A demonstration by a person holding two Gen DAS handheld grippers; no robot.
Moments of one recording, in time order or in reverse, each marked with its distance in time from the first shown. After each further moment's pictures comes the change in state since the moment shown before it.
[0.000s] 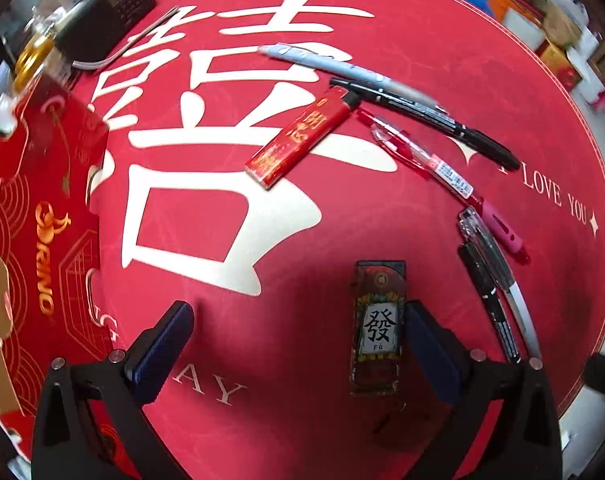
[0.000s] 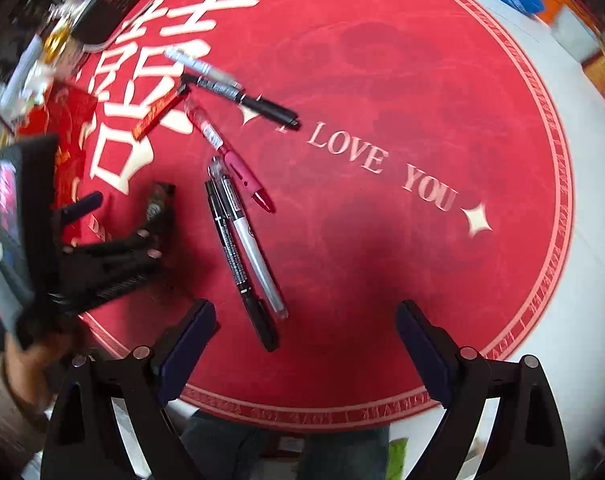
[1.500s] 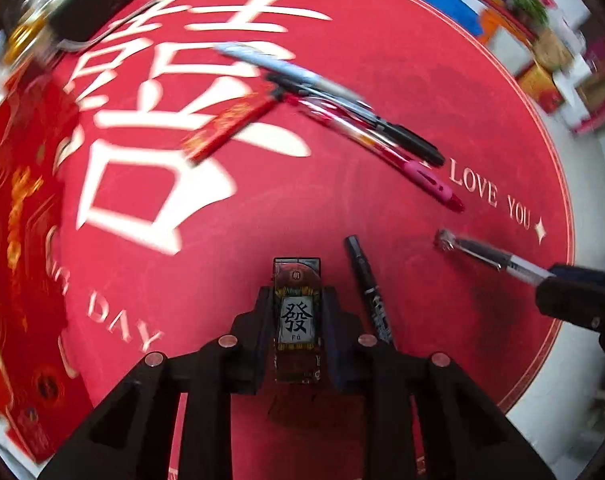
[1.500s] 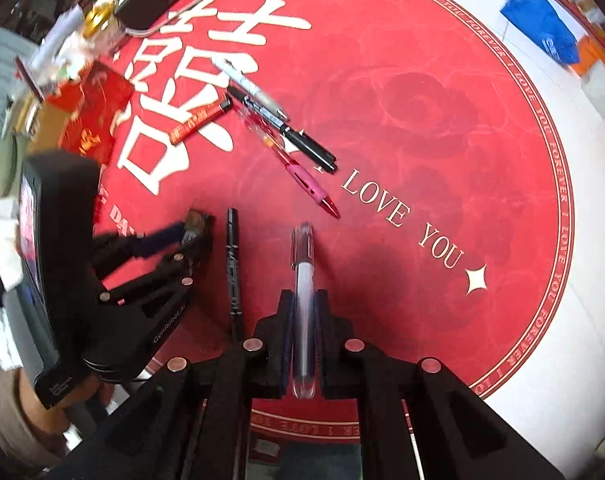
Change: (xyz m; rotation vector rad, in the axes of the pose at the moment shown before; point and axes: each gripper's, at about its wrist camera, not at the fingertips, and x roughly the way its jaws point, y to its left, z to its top) left arm -0.017 -0.078 -0.003 -0.097 0.046 -0.111; right arm -0.038 -0.001 0.003 -0.074 -0.034 0.079
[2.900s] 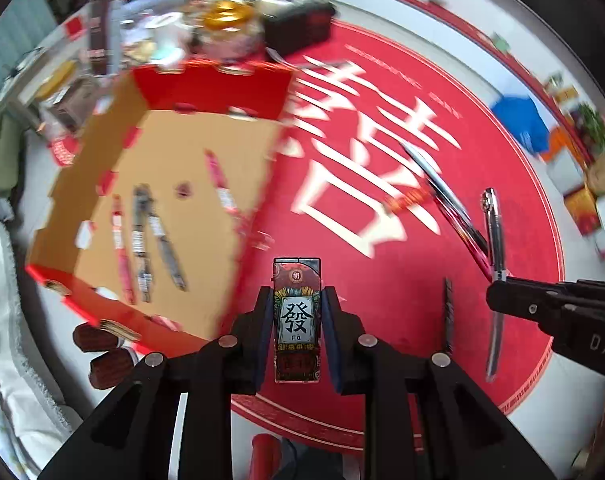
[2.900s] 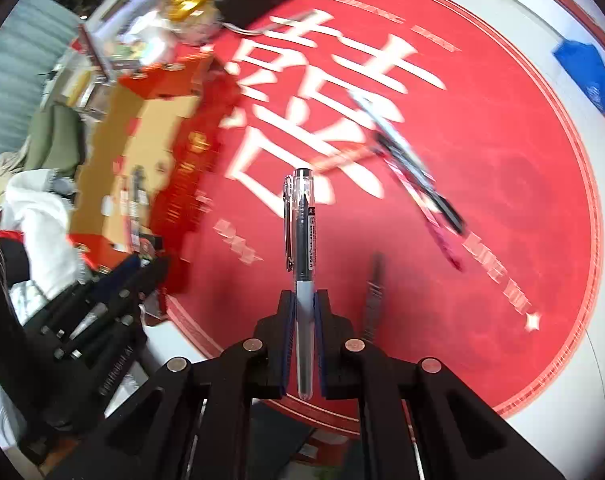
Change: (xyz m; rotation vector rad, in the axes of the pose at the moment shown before) left arm -0.130 0.152 -0.067 -0.369 -0.185 0.138; right arm -0.023 0.157 0.046 -0.183 -0.015 0.086
